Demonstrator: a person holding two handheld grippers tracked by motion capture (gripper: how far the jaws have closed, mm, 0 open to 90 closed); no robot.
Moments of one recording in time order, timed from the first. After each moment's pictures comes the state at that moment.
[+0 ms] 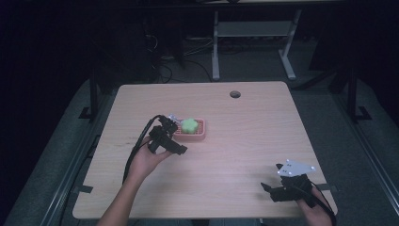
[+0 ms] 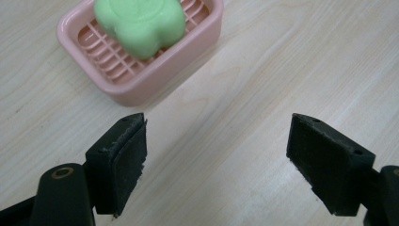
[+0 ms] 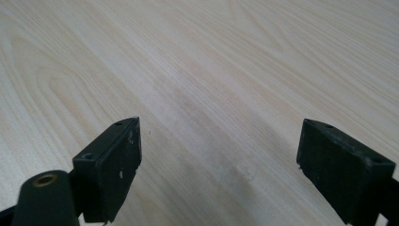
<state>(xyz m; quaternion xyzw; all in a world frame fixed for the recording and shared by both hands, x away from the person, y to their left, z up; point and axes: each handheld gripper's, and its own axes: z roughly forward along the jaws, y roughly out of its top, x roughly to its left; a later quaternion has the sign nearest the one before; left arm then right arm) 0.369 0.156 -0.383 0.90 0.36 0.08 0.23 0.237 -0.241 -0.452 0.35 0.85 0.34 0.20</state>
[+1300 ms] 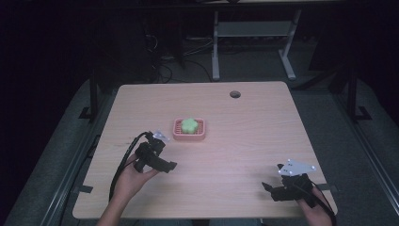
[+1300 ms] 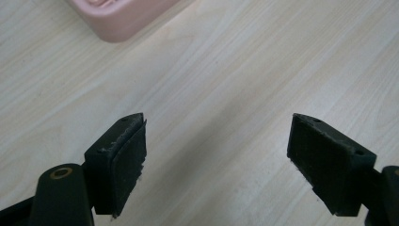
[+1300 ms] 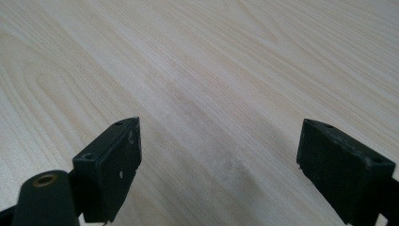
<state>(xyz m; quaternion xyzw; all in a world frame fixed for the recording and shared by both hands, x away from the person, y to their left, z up) 0.319 0.191 -0.398 0.90 0.36 0.08 0.24 0.239 -0.244 -0.456 0.36 0.85 0.34 0.20</state>
